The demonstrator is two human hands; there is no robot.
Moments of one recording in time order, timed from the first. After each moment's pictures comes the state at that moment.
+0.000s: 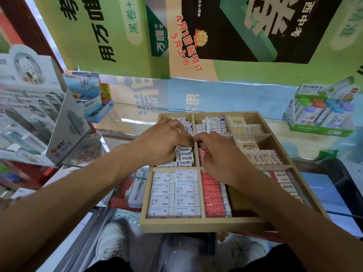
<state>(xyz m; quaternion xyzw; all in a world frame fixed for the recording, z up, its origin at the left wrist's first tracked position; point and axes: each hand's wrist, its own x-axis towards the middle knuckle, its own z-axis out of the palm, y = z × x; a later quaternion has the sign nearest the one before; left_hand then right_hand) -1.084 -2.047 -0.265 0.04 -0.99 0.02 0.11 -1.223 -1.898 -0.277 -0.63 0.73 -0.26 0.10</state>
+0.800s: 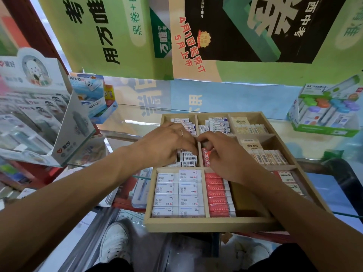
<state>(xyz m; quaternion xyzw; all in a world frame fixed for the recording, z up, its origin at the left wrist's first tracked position) -1.079 -2.046 -0.268 0.00 -0.99 -0.02 0.11 -1.228 -1.900 -0.276 -0.62 0.72 -0.28 0.14</state>
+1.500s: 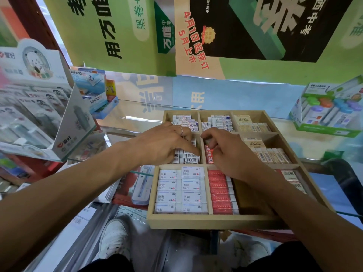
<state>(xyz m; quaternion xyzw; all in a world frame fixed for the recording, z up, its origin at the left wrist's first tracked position) -1.069 -2.048 -0.266 0.02 -1.00 -0.02 0.06 -1.225 -1.899 -0.274 -0.61 0.73 -0.29 0.14</state>
